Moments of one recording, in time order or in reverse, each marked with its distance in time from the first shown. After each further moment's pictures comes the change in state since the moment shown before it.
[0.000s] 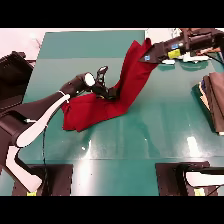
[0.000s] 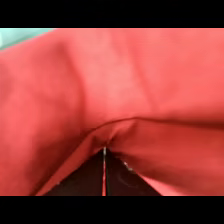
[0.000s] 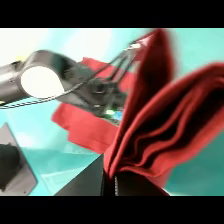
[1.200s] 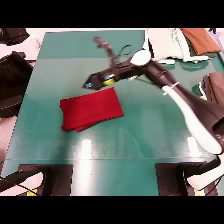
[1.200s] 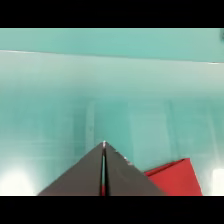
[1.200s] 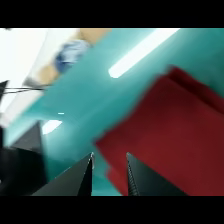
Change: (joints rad) left arm 0.520 0.606 0.215 0.308 -0.278 0.032; right arm 0.357 -0.227 -0.101 0.093 -0.332 -0.156
